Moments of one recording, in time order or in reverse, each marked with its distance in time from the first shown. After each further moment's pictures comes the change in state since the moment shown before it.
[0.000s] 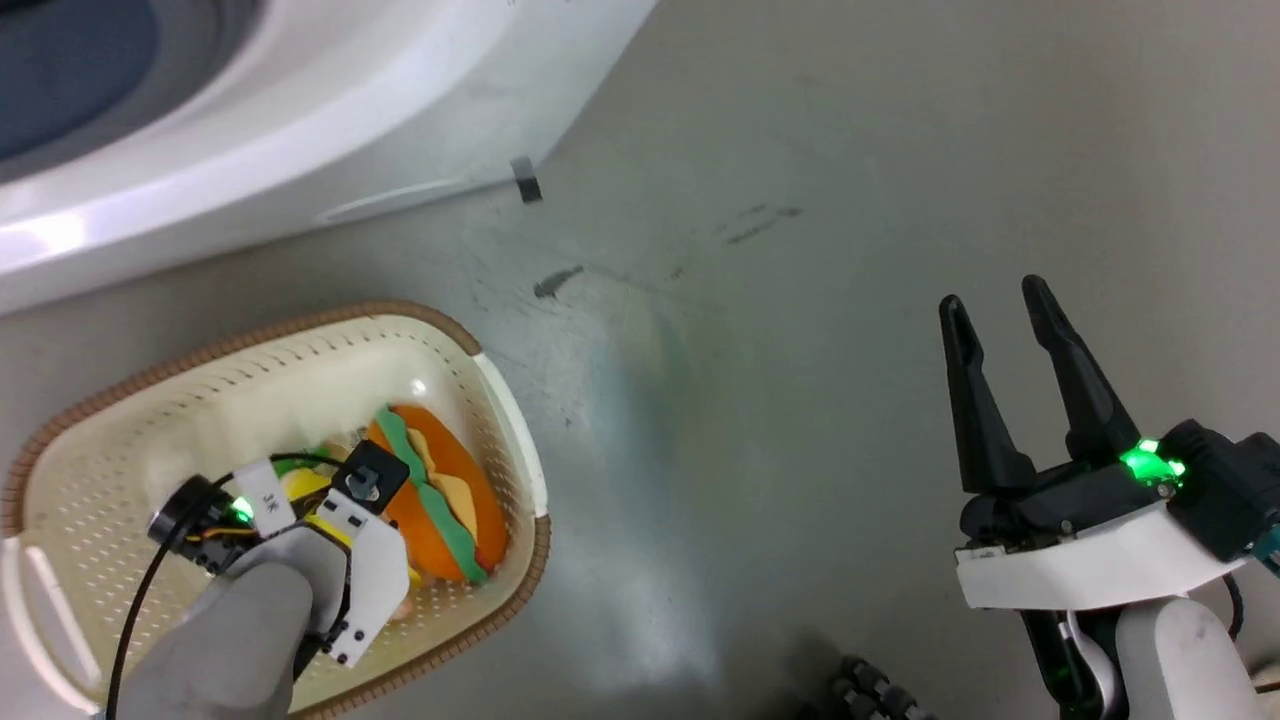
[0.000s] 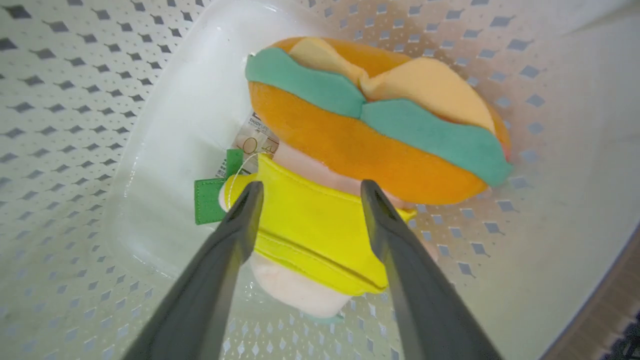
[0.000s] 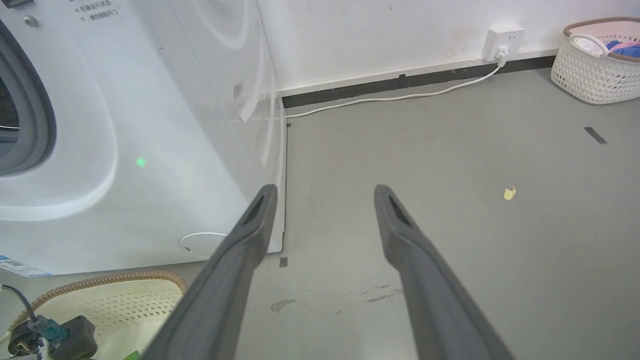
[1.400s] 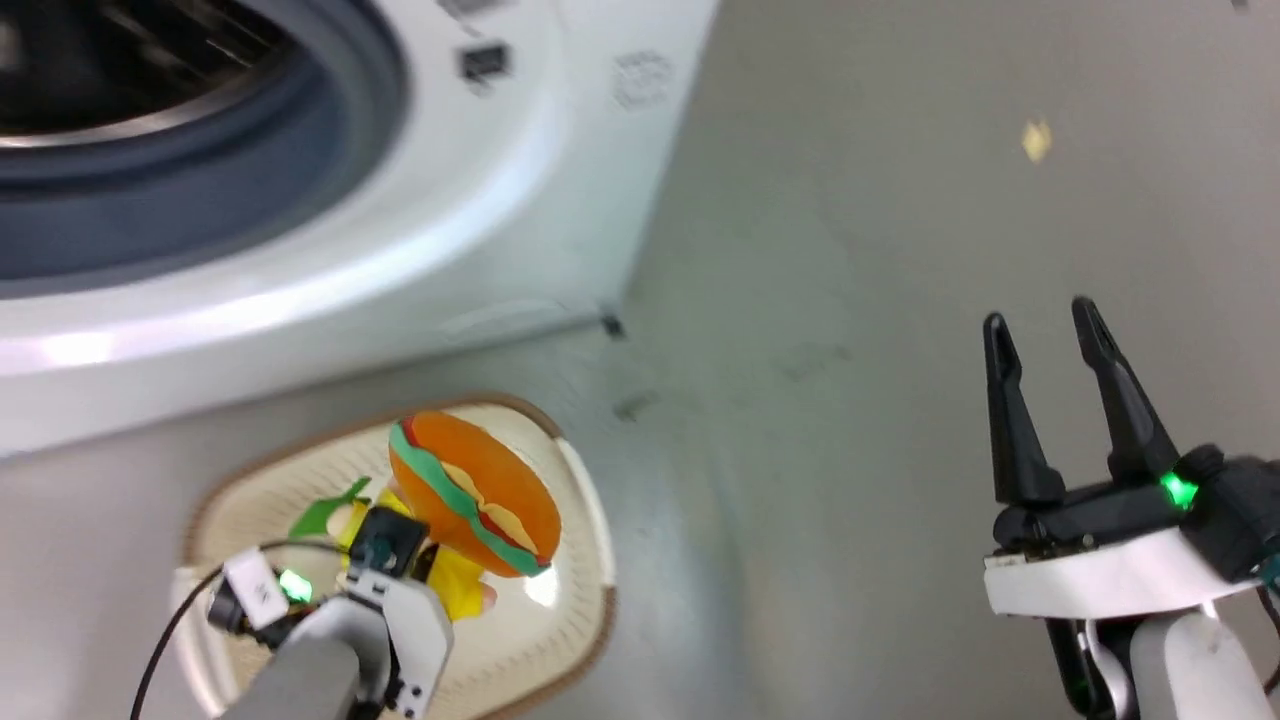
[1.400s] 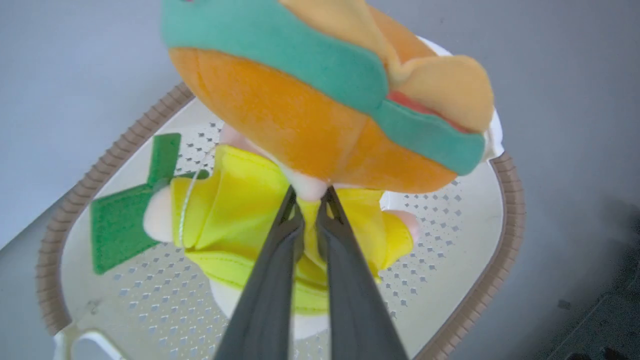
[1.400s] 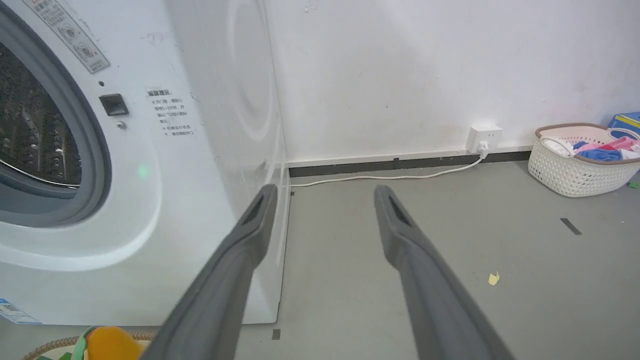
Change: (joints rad) left arm 0.013 -0.091 -0.165 0.184 -0.304 0.071 -0.338; right arm 0.022 0.000 -0.068 0.047 -0.111 0.000 -0.060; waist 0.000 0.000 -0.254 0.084
